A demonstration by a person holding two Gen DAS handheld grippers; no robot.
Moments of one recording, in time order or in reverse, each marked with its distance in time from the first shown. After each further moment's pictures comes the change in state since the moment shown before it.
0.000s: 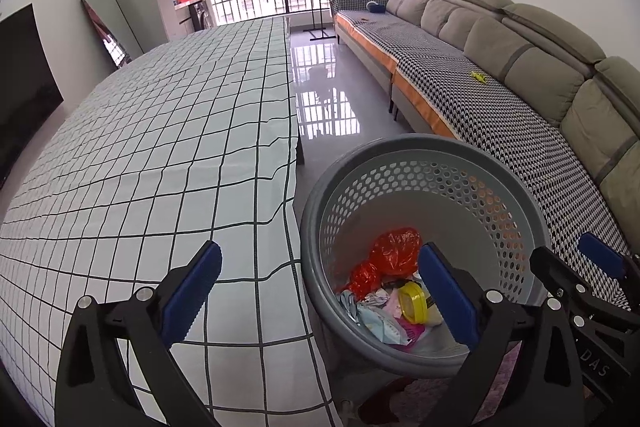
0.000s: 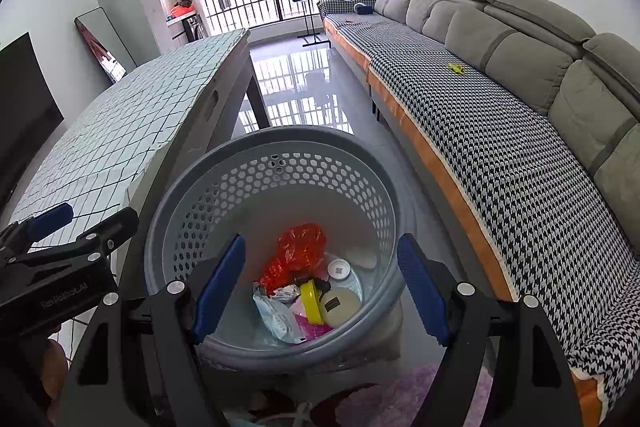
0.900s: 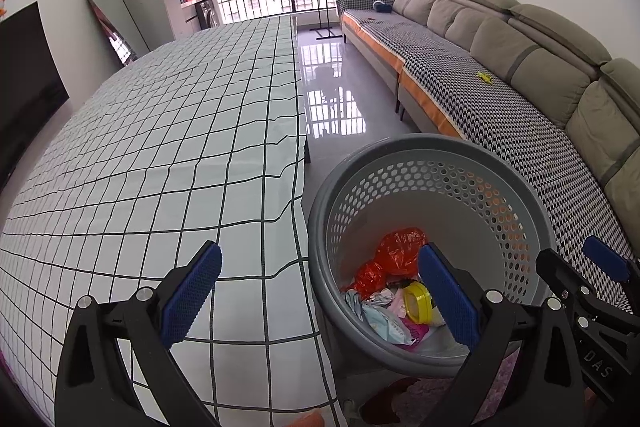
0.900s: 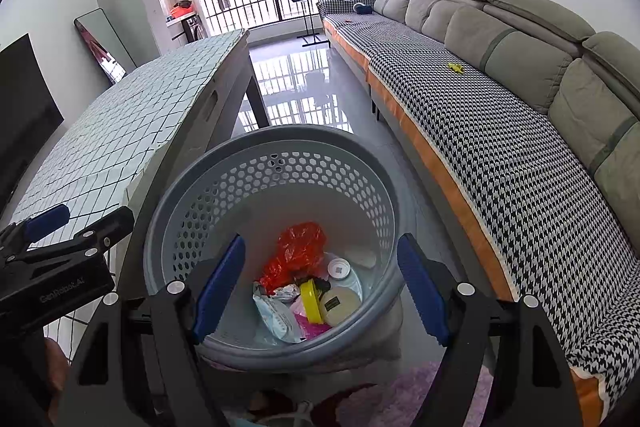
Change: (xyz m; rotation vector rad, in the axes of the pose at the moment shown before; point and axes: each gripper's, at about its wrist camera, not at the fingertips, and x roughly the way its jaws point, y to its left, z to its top) left arm 0.001 0.004 0.000 -0.011 0.003 0.021; right arm -0.001 0.003 -0.001 0.004 0.002 0.000
